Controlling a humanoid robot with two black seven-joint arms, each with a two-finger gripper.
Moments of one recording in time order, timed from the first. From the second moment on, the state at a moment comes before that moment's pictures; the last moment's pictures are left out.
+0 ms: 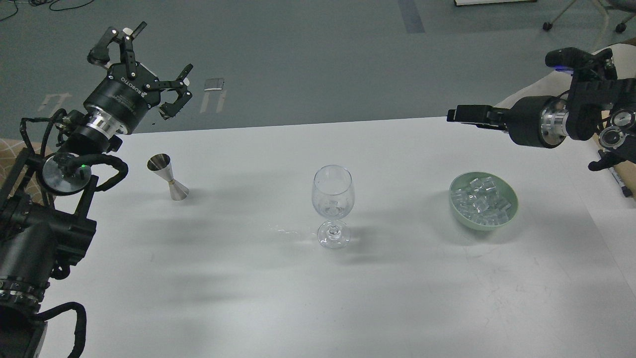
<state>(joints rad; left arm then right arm) -0.63 0.32 -1.41 -0.90 0.24 -0.49 0.18 1.05 -0.76 0.28 1.20 -1.16 0.39 -0.04</state>
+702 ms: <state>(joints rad) -0.63 0.31 -1.41 -0.90 0.24 -0.49 0.18 0.97 -0.89 0.20 1.36 -1.31 0.39 -0.04</state>
